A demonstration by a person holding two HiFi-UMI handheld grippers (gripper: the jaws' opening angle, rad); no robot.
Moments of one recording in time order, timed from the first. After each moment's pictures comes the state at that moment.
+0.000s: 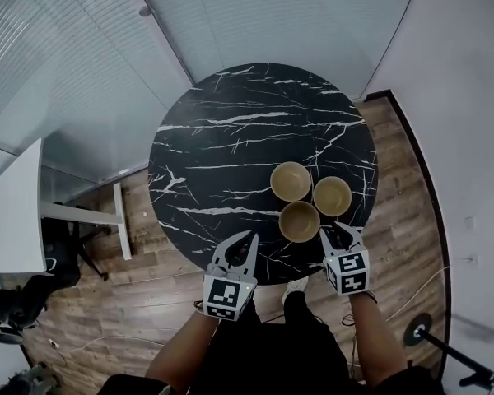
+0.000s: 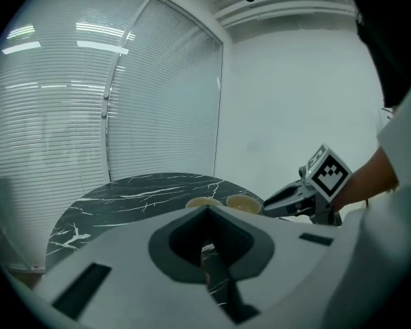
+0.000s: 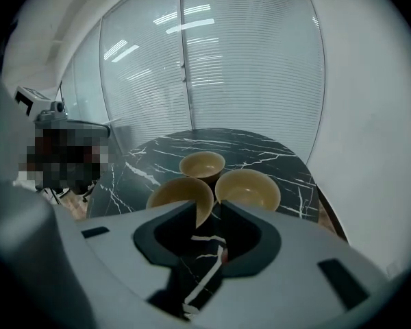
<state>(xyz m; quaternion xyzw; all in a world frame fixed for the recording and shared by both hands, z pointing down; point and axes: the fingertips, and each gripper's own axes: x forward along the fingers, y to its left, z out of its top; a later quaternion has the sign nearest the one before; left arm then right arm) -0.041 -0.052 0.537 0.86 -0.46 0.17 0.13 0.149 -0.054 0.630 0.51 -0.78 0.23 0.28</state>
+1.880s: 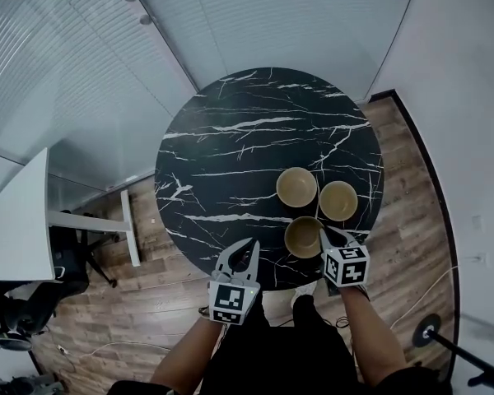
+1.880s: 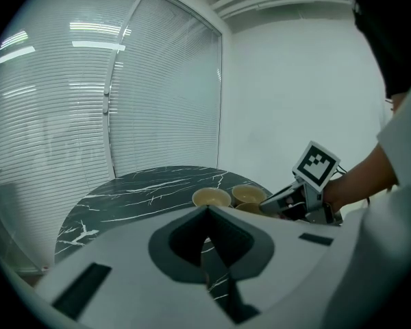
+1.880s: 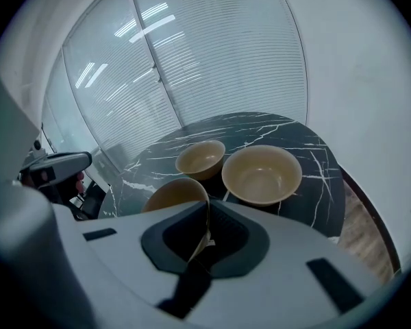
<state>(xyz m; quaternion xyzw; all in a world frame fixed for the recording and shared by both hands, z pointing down) -0.056 -0.051 0.554 0.85 -0.46 0.21 0.13 0.127 -0.062 0.662 0.51 -0.74 0.36 0.23</state>
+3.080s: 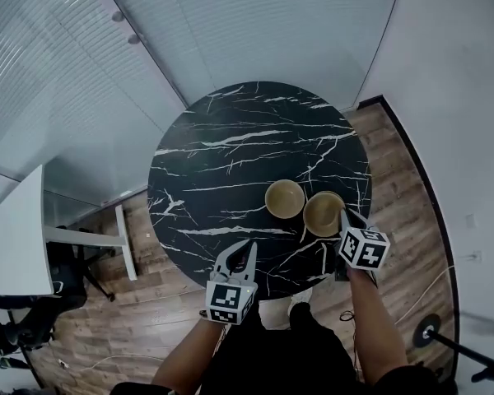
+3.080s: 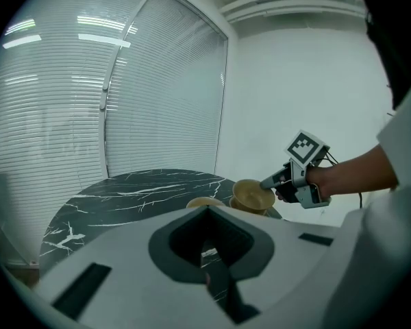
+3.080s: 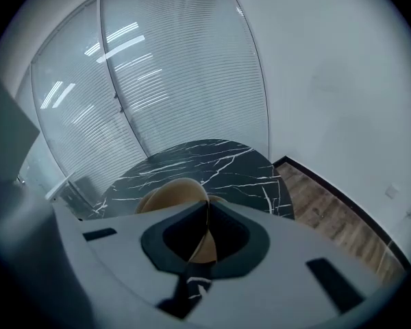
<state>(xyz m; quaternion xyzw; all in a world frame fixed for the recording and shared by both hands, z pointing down) -0.037 -0.074 0.550 0.86 -0.46 0.18 0.16 0.220 -0.124 0.609 0.63 -0.67 0.36 0.17</state>
